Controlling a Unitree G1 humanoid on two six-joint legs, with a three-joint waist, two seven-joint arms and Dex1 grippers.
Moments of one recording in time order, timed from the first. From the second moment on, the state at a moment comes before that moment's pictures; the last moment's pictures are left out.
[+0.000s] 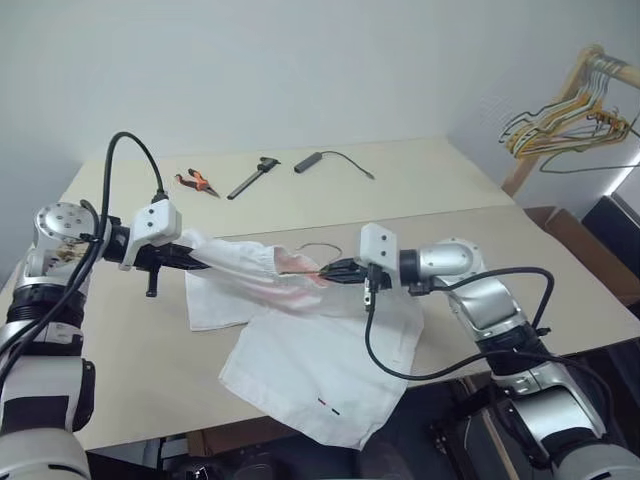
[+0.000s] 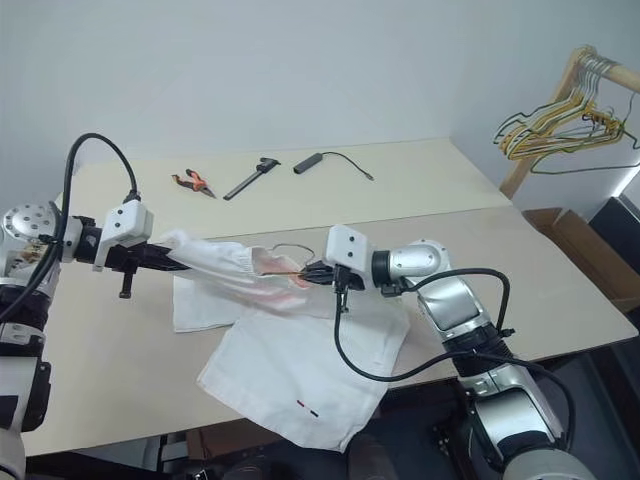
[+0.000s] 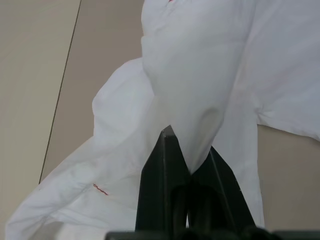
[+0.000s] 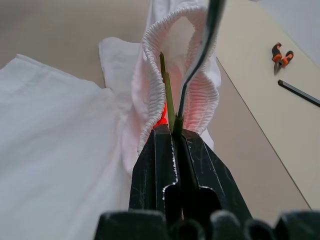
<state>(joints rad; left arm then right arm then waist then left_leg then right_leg) -0.81 0.87 -0.10 0.75 -0.08 -0.13 -1.56 -0.64 -0.48 0.30 0.03 0.17 0.24 1.06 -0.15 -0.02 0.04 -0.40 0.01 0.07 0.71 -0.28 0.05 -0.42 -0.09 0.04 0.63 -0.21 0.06</state>
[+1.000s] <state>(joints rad) -0.75 0.88 -0.03 0.55 -0.18 -0.11 -1.58 -0.96 -0.59 0.27 -0.01 0.36 0.77 1.15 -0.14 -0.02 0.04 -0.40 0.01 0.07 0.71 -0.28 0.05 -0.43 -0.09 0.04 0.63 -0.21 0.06</state>
